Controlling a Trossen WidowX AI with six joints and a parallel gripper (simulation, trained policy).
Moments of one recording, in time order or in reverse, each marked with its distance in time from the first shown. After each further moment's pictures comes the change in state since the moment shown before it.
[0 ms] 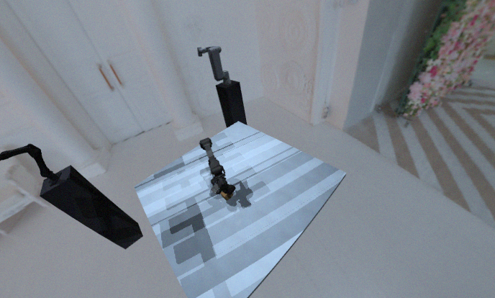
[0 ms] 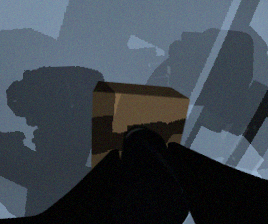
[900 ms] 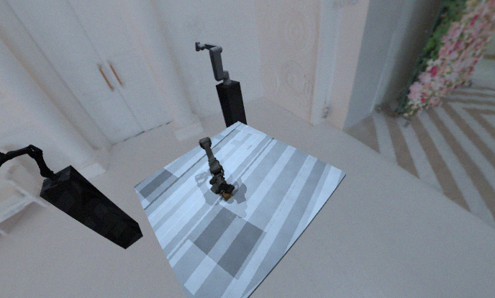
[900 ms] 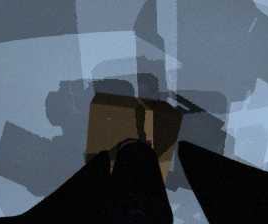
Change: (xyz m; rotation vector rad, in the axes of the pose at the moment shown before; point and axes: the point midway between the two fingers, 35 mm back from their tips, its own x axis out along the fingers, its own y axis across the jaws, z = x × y) arm -0.004 -0.005 0.008 -0.055 -0.051 0.016
